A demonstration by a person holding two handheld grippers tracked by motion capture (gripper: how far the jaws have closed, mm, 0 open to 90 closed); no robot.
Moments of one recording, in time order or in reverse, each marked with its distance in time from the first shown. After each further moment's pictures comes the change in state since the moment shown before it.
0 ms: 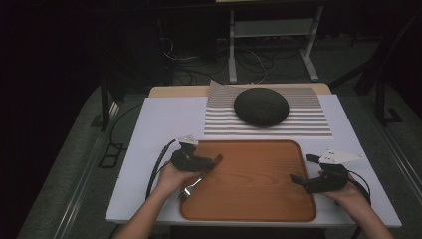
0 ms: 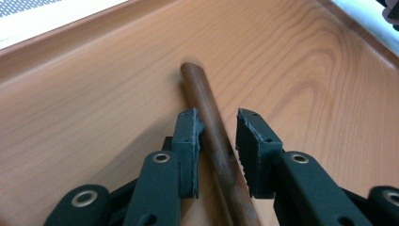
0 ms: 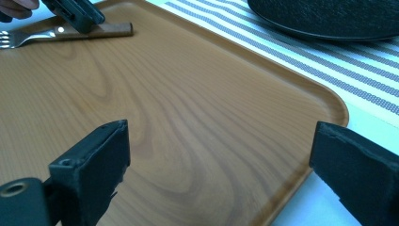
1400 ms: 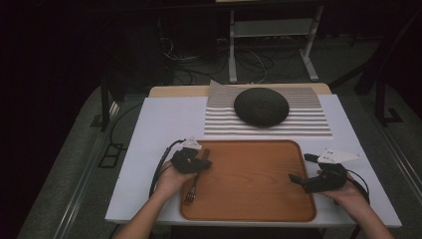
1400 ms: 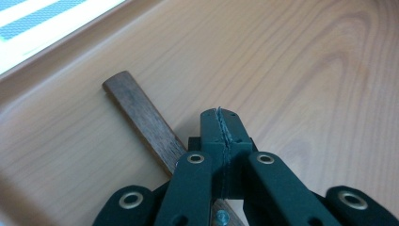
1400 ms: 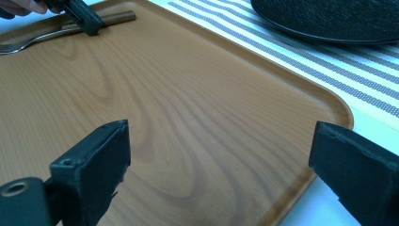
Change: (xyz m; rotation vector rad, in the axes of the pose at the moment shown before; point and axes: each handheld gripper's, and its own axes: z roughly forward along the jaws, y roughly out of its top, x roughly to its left) left arm -0.007 -0.002 -0.003 0.051 0.121 0.129; right arm 0.000 0.002 0.003 0.001 0.008 -0.011
